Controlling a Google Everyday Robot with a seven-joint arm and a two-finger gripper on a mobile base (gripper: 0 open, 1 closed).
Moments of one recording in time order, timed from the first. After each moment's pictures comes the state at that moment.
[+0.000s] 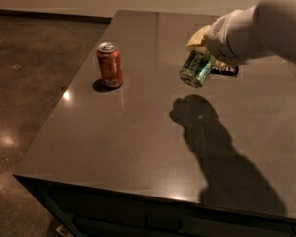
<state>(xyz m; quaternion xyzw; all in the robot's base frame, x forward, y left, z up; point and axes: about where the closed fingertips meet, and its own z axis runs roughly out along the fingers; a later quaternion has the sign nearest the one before) 0.593 -0.136 0.967 -0.88 0.17 -0.39 0.22</state>
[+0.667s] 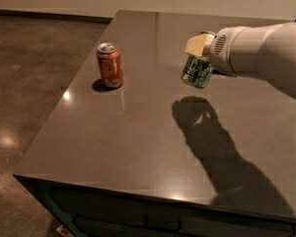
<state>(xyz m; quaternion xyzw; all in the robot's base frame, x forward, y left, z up) 0.589 -0.132 0.969 -0.85 0.06 -0.48 0.21</state>
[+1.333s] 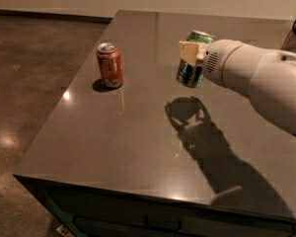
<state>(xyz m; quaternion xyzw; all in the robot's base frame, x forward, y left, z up) 0.589 -0.114 0.975 -0.79 -0.04 -0.58 0.20</state>
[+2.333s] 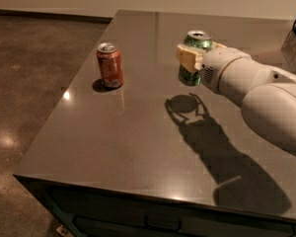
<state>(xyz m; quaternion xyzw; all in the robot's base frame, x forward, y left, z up) 0.600 -0.112 0.969 -0.74 -0.13 -0.65 0.15</state>
